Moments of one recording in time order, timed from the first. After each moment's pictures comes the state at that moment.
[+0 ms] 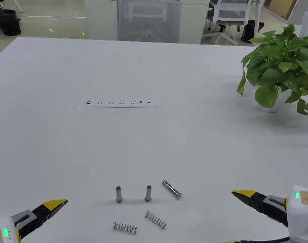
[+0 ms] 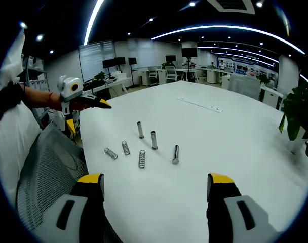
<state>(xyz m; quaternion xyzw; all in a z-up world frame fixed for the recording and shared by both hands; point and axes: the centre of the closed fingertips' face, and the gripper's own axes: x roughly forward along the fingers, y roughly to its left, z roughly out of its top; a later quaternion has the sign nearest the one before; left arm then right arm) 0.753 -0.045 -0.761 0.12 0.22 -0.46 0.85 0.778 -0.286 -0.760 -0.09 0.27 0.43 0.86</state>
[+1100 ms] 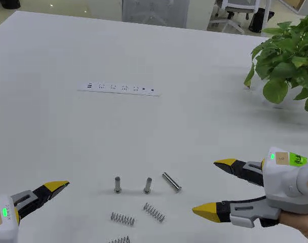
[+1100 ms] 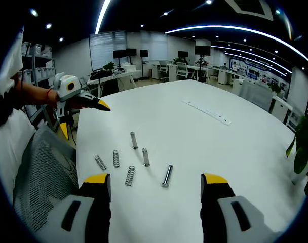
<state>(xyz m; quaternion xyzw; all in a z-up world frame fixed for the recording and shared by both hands) 0.770 -0.048 -0.760 0.11 0.22 -0.47 0.85 0.841 -0.247 -0.743 -0.14 0.27 0.47 0.83</state>
